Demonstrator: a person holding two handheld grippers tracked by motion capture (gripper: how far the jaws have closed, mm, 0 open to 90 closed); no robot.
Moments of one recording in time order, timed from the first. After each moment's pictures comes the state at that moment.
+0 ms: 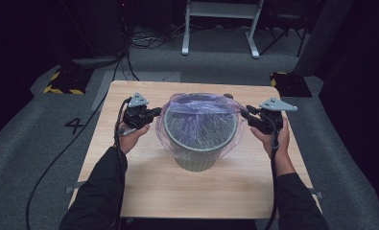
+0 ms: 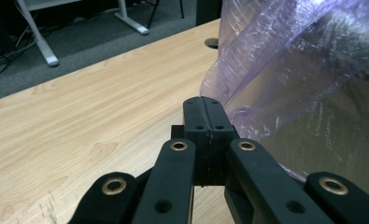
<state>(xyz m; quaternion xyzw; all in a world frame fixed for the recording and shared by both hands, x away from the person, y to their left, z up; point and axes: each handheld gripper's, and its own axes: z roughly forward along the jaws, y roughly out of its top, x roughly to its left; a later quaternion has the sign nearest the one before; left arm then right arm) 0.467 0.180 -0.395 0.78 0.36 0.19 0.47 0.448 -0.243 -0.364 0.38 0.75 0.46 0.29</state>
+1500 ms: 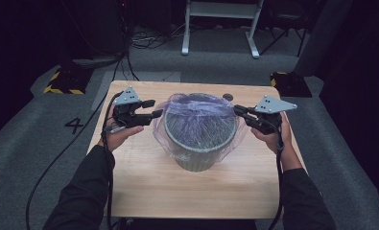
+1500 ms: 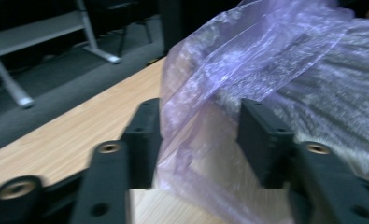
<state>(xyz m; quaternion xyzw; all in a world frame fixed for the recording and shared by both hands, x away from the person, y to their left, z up) 0.444 0.195 -0.348 0.79 0.27 0.18 0.52 0.433 -0.226 -0.332 0.20 0.80 0.48 0.28</state>
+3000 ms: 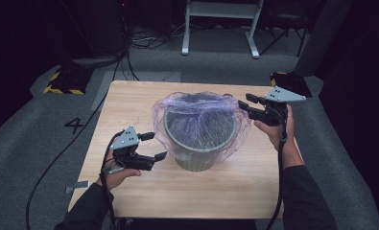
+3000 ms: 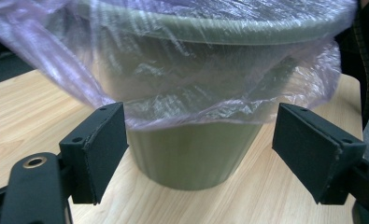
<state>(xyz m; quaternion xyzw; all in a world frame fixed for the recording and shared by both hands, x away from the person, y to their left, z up) 0.355 0.183 -0.398 0.79 0.25 0.14 0.54 0.450 -0.242 -0.323 0.29 0.76 0.51 0.28</state>
